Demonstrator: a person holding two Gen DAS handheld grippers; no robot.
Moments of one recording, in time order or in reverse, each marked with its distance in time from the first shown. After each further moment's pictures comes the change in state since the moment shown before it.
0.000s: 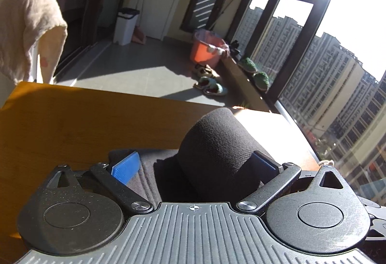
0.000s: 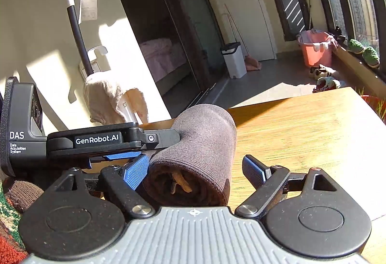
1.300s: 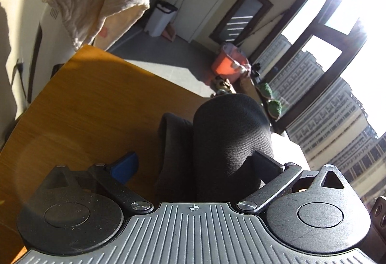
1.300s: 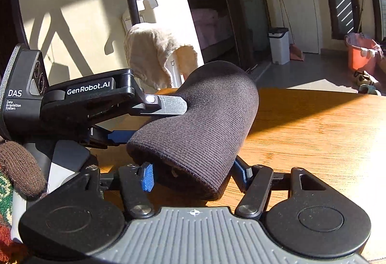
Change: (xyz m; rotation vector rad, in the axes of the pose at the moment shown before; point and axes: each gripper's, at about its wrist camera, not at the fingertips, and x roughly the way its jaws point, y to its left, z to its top) left arm -0.028 0.104 -0.008 -0.266 -0.019 -0.020; right arm 0.061 0.072 -0.022 -0.231 0.137 0.117
